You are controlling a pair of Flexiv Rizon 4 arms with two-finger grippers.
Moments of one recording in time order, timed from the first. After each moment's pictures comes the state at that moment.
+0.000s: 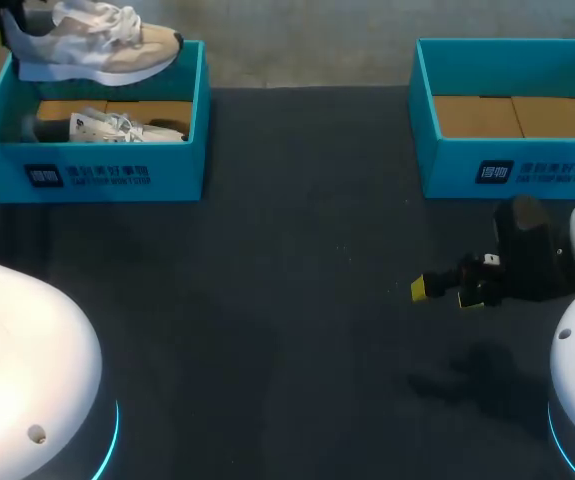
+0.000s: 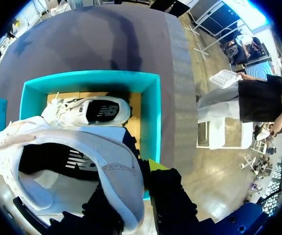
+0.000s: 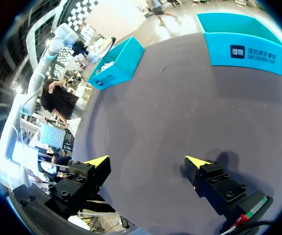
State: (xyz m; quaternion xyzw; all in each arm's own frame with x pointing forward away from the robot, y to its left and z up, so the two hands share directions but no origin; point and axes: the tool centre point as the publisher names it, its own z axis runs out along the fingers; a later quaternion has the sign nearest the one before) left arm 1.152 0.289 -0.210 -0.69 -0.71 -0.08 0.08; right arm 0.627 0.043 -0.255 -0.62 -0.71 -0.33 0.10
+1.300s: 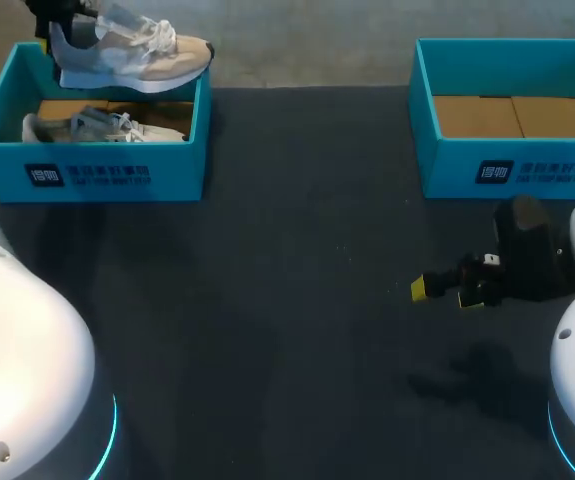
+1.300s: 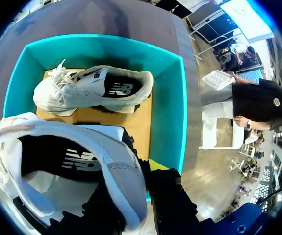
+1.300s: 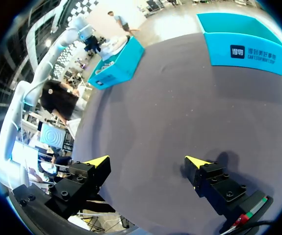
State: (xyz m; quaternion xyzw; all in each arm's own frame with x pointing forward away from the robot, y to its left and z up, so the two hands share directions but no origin) left arm 1.199 0.244 -0.262 -0.67 -0.72 -0.11 0.14; right arm 0.627 0.043 -0.255 -0.62 -0.71 -0.33 0.10
